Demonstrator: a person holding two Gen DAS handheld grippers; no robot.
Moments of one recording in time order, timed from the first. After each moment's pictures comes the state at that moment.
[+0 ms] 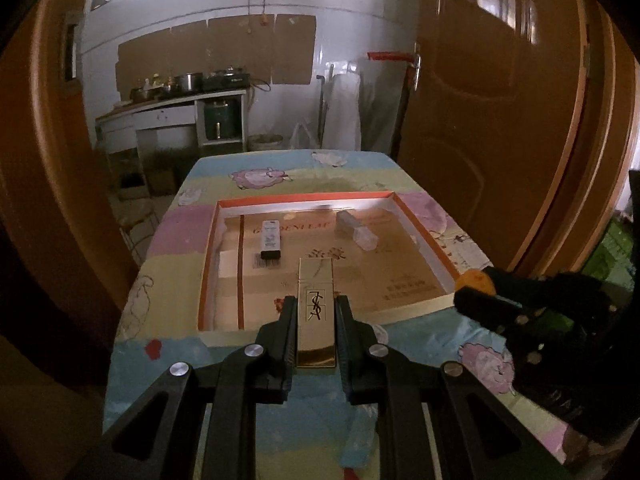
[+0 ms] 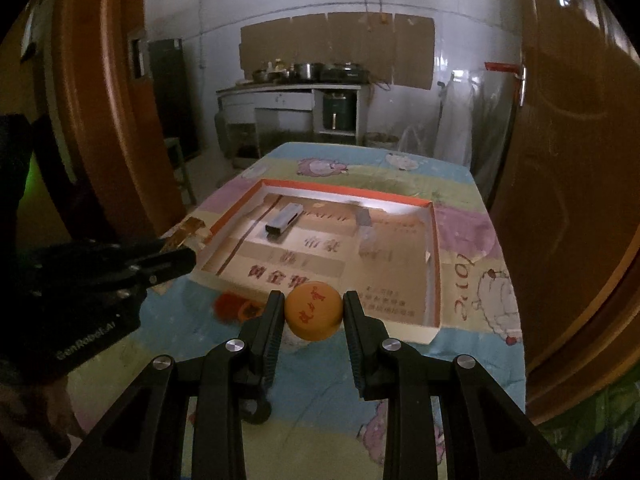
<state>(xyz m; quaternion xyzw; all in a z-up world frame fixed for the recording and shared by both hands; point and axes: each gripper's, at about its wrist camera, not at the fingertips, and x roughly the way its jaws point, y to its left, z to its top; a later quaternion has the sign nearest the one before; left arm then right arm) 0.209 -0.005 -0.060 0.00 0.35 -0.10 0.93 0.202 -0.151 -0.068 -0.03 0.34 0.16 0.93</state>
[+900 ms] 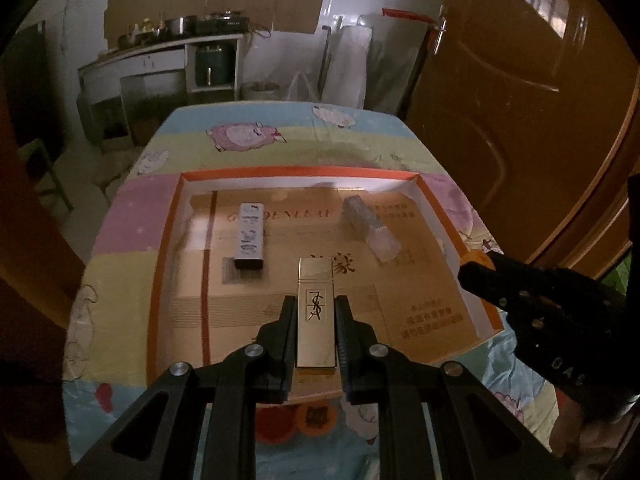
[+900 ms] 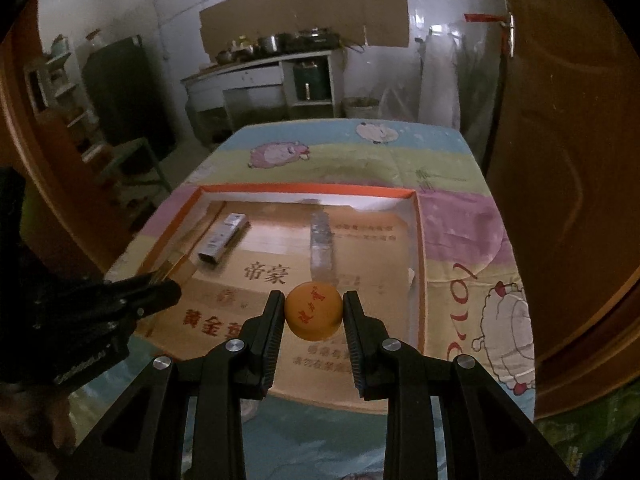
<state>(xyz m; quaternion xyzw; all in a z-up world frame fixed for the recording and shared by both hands) 0.311 -0.013 -0.097 -0.04 0.44 -0.11 0.89 0.317 -0.179 -0.095 0.01 0.41 0.13 0.90</state>
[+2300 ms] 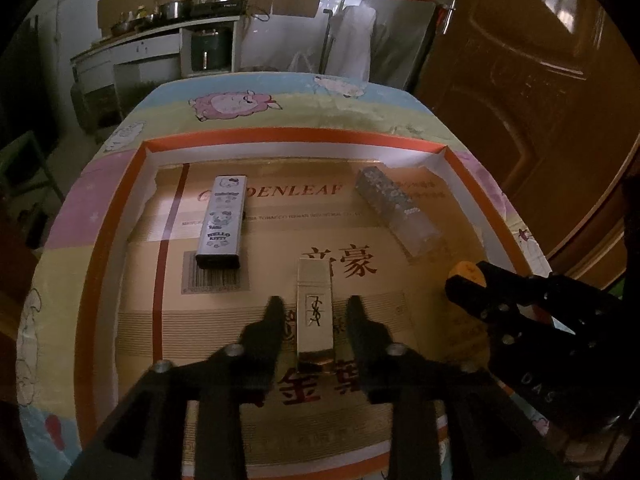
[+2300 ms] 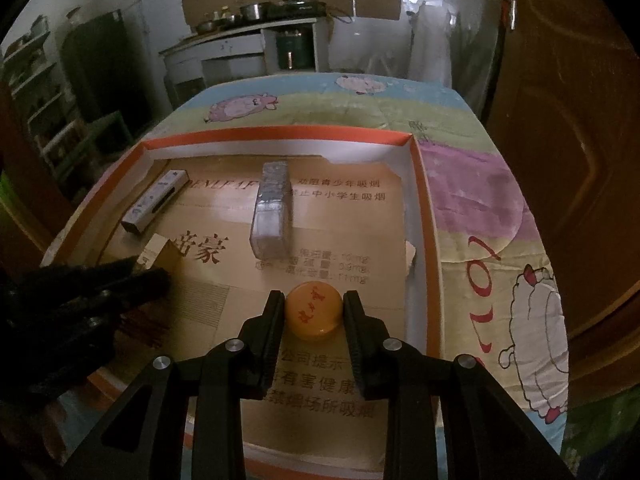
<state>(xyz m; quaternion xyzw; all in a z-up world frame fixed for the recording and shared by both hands) 0.350 -0.027 -0.153 -0.03 0.46 -0.11 0.88 0.366 -0.180 -0.170 -0.01 0.45 0.10 0.89</state>
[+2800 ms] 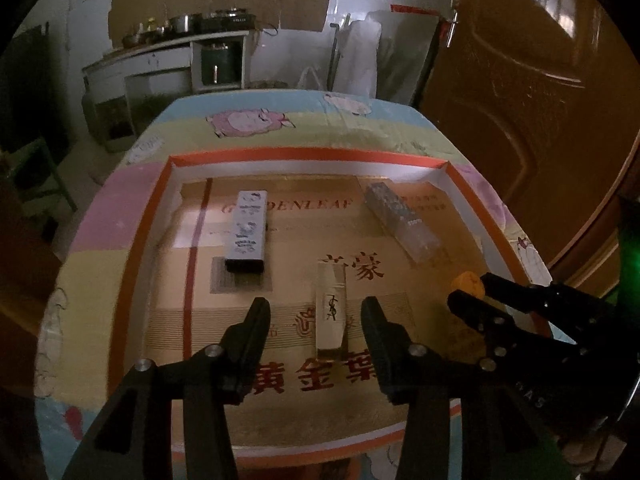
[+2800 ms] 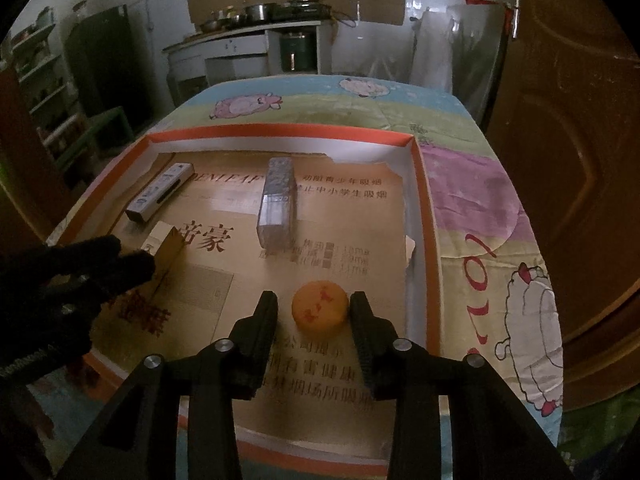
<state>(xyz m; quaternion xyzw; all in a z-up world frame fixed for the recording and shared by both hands) 0.334 -0.019 -0.136 -0.02 0.43 -0.09 0.90 0.357 -0.179 -0.168 -0.02 0.44 0.10 0.89</state>
